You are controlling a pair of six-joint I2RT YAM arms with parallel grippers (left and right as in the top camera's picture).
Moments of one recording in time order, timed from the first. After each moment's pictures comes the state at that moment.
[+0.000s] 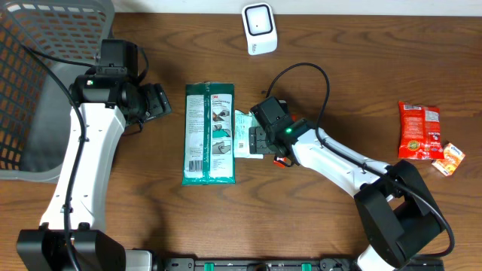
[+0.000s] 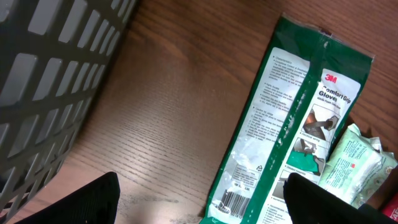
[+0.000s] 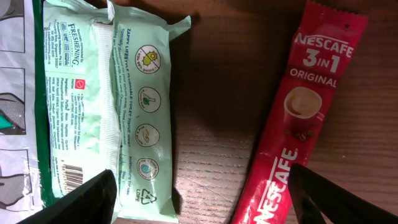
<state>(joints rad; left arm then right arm) -0.02 1.55 1.41 -1.08 -0.03 -0.41 0.63 1.81 1.10 -0.49 0.11 0.58</state>
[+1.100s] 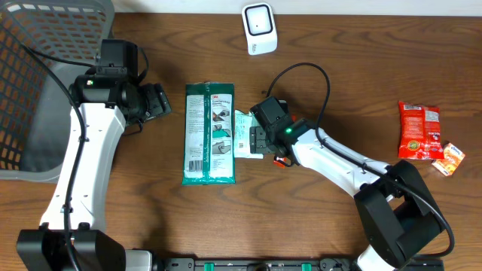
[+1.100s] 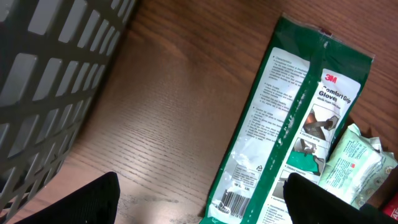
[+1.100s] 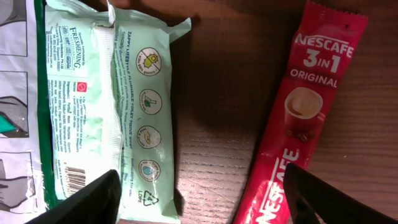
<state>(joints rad) -0.02 1.55 1.41 -1.08 -0.03 -0.41 0.63 1.81 1.10 -0.48 0.11 0.60</state>
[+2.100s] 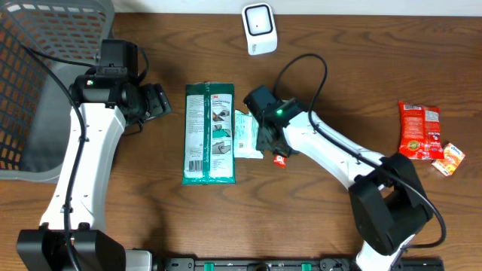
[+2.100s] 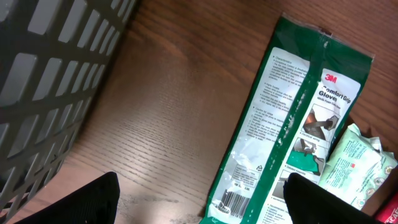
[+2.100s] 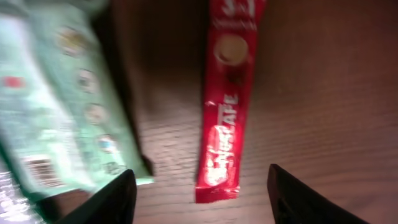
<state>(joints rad) -0.02 1.55 1.41 -1.08 -0.03 -0.41 0.63 1.89 1.33 -0.89 0.16 0.81</state>
